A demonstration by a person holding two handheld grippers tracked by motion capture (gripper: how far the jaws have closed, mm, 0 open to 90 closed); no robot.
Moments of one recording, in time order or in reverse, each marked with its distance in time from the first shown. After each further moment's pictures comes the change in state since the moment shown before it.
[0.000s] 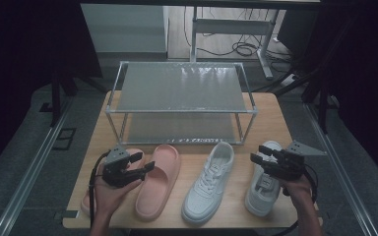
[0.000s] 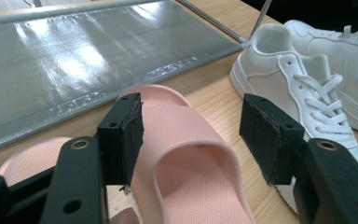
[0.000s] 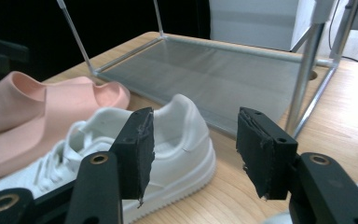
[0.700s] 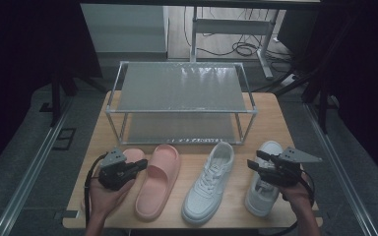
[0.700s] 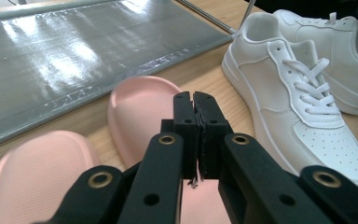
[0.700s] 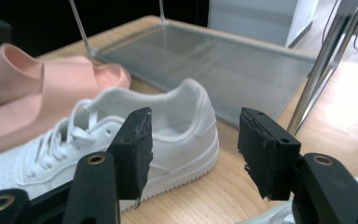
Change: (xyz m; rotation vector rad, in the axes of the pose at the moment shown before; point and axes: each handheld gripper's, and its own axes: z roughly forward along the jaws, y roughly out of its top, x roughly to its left) left arm 0.005 -0.007 -0.010 0.017 -0.040 0.034; right arm 0.019 -0.006 0.000 0.045 -0.030 -0.082
